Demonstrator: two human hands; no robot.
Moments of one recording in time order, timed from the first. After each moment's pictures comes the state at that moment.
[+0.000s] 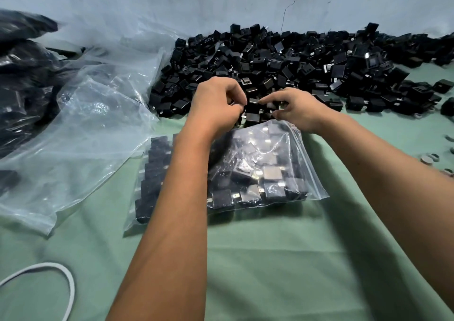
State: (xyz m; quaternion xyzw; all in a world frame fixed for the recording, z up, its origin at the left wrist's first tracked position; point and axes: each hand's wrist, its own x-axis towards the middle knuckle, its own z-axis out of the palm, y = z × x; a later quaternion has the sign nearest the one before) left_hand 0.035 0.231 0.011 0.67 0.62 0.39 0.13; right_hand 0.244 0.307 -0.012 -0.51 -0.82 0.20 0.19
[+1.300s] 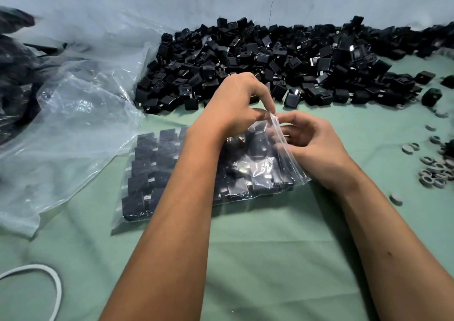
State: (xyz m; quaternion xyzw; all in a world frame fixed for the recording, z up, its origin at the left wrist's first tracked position) left_hand 0.078 0.225 0.019 0.78 0.50 0.33 0.17; right_hand 0.269 0.188 -0.041 -0.37 -0.64 0.49 0.47
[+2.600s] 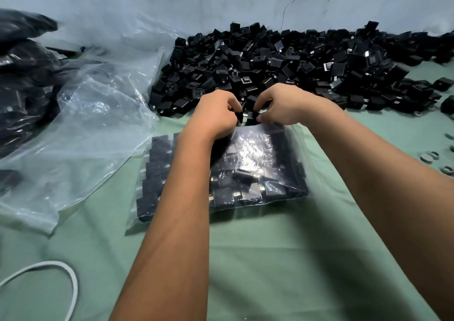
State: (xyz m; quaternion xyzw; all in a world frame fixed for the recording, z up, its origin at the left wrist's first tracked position) left_hand 0.033 0.235 0.001 0.67 0.67 0.28 0.17; right_hand 0.204 0.280 0.026 -0.57 -0.80 0.16 0.06
